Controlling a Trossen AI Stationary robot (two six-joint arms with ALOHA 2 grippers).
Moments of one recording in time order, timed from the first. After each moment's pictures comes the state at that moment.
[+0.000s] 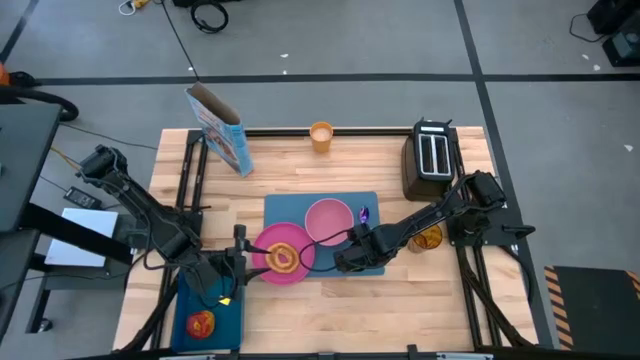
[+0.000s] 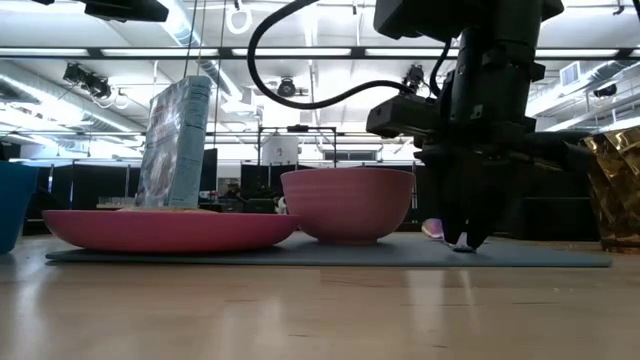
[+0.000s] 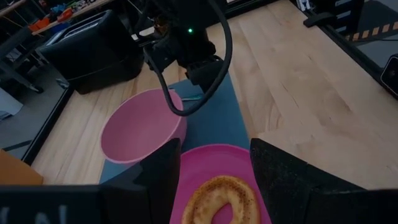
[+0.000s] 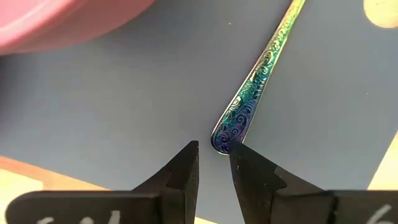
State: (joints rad) left arm -0.78 1.14 0.68 -0.10 -0.80 -0.10; right arm 0.34 1.89 1.19 -0.68 0.13 1.68
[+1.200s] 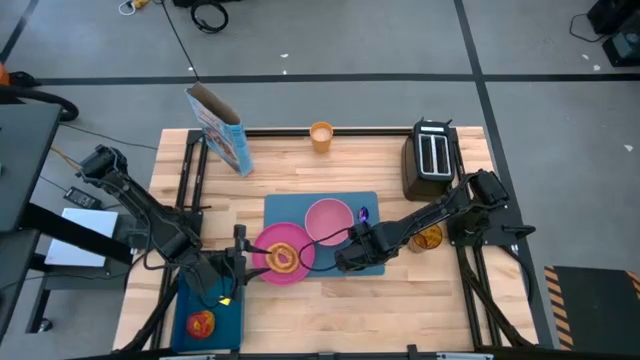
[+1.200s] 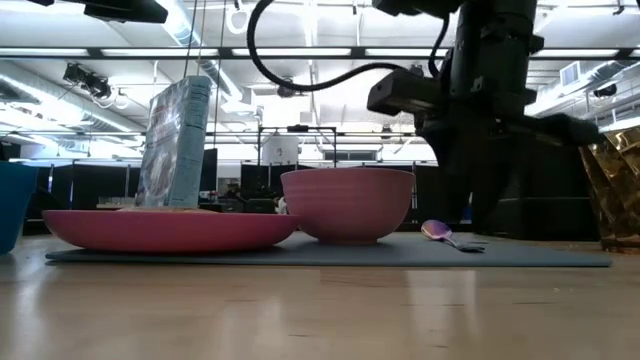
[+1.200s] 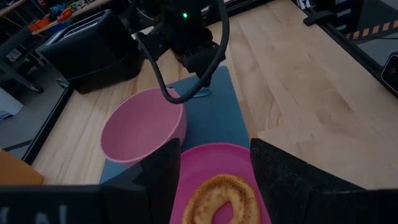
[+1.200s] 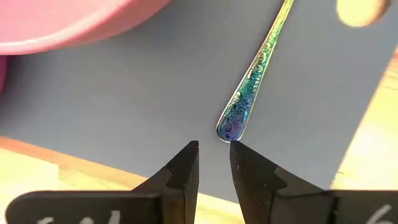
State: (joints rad) left arm -0.78 1.14 0.68 -0.11 -0.80 -0.10; right arm 0.34 1.87 1.26 -0.81 0.11 1.68
